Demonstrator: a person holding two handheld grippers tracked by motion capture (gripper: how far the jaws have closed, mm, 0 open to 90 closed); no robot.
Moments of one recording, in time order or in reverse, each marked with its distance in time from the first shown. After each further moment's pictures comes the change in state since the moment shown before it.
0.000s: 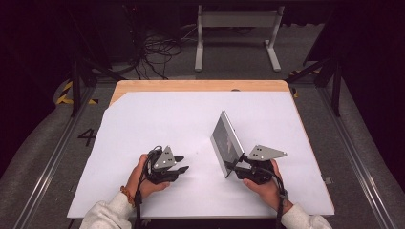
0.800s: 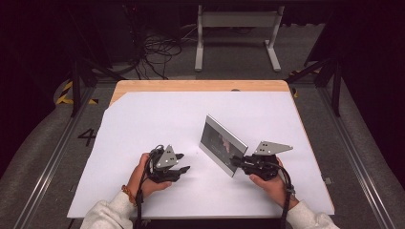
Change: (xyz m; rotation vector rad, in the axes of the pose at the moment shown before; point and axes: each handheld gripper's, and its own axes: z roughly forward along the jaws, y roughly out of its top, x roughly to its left) left arm 0.001 0.005 0.005 0.004 0.021 -0.009; right arm -0.020 -0.001 -0.009 0.020 0.089 0.050
